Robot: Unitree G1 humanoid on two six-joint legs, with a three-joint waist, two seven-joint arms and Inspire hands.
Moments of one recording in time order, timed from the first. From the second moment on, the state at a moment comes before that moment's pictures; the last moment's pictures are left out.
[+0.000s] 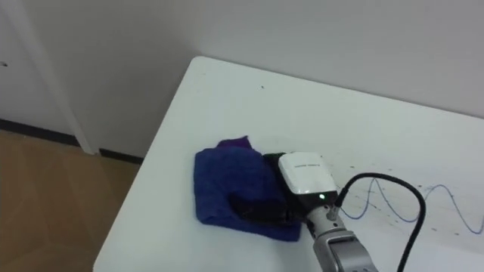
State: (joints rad) left arm 0.22 0.30 -0.06 1.04 0.19 0.11 0.09; right arm 0.13 -0.40 0.39 0.17 -1.03 -0.01 -0.23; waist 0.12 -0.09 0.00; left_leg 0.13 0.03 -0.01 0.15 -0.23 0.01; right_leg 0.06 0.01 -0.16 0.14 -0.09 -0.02
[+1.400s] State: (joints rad) left arm 0.38 0.29 0.37 1.00 0.19 0.16 0.10; right arm 0.01 -0.52 -0.35 1.11 -0.40 -0.06 -0.28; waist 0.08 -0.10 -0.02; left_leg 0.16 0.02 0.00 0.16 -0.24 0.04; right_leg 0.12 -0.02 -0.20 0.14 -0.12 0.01
